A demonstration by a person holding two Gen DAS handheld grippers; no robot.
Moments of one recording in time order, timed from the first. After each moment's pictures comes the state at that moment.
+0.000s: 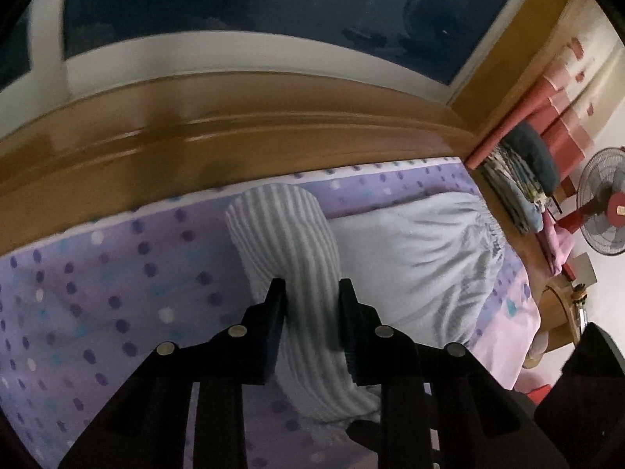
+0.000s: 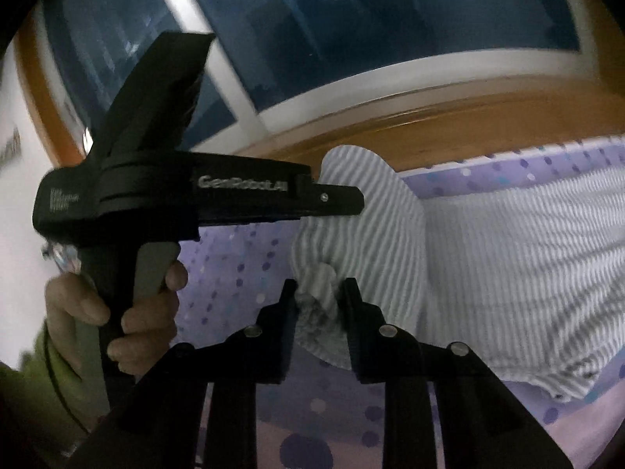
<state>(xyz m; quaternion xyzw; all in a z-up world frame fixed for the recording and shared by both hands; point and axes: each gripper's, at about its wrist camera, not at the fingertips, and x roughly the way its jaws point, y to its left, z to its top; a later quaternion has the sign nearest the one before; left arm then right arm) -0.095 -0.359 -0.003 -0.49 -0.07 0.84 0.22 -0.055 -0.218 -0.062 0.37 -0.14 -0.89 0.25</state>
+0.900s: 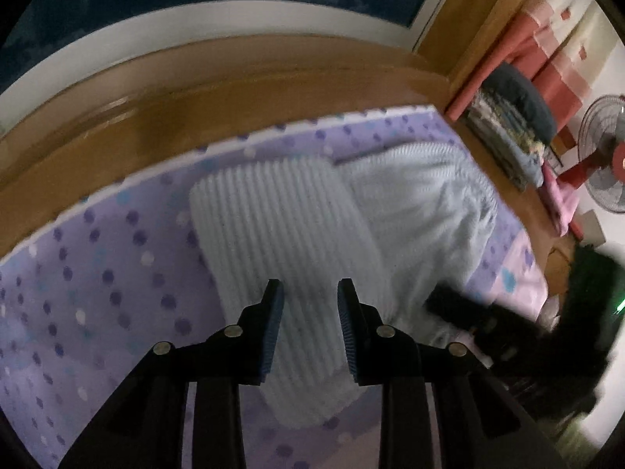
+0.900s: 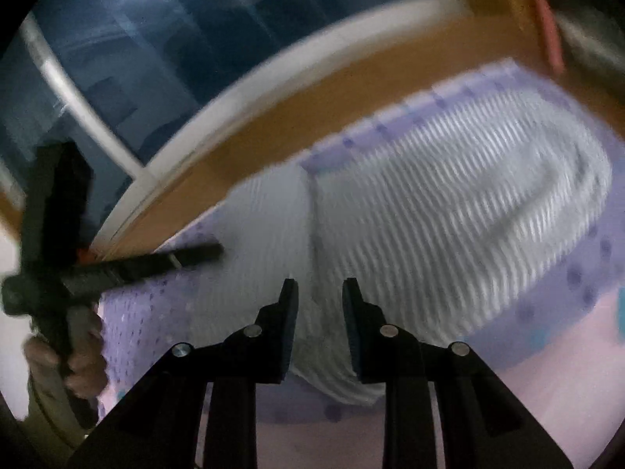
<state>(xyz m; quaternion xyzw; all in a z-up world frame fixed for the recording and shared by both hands) -0.079 -0.275 -0.027 -0.52 -0.01 0.82 0.23 -0.078 -0.080 -0.077 0.40 -0.18 -0.88 0.16</state>
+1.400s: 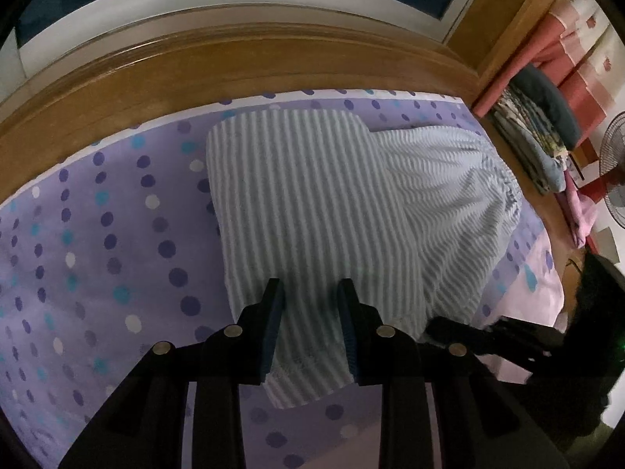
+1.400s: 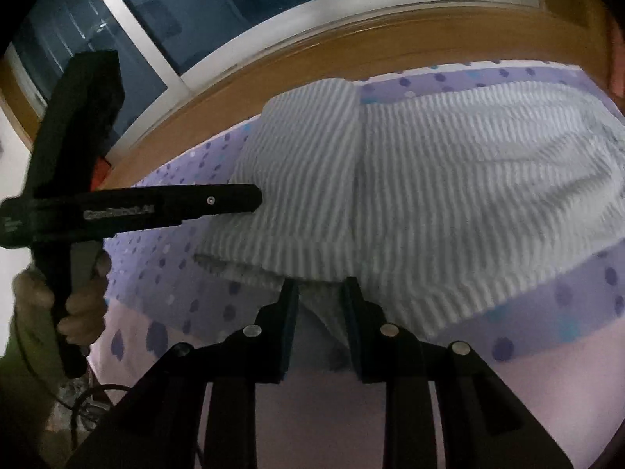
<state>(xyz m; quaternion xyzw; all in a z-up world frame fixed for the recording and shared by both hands) -0.066 -0.277 -0.052 -0.54 -0.03 0.82 0.19 -0.060 -0.092 -0.109 0.47 -0.10 -0.85 0.23</state>
